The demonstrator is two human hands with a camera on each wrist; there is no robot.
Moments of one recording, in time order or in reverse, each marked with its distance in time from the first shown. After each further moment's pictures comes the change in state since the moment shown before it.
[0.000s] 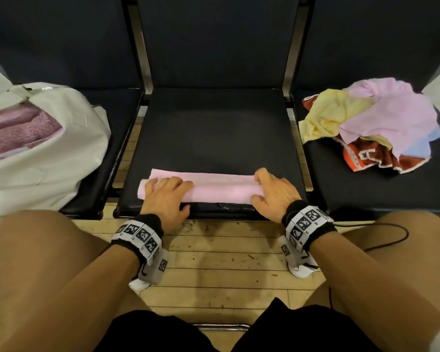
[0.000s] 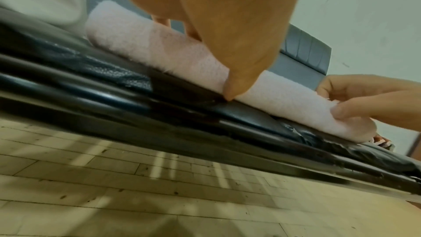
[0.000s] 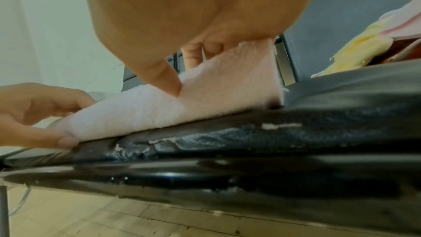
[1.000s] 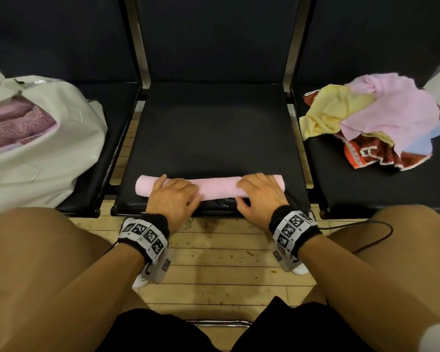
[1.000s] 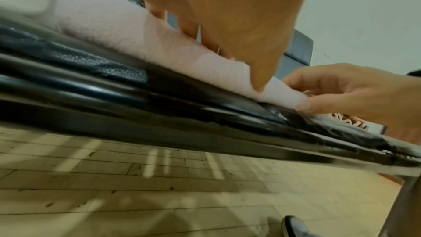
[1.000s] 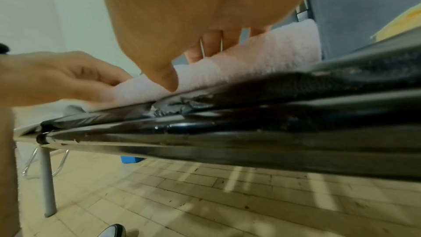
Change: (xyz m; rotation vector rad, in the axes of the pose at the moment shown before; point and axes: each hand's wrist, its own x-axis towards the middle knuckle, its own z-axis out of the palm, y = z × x) left_hand 0.003 0.012 0.009 -0.020 0.099 0.088; right_hand 0.001 -0.023 0.025 -0.124 0.146 -0.150
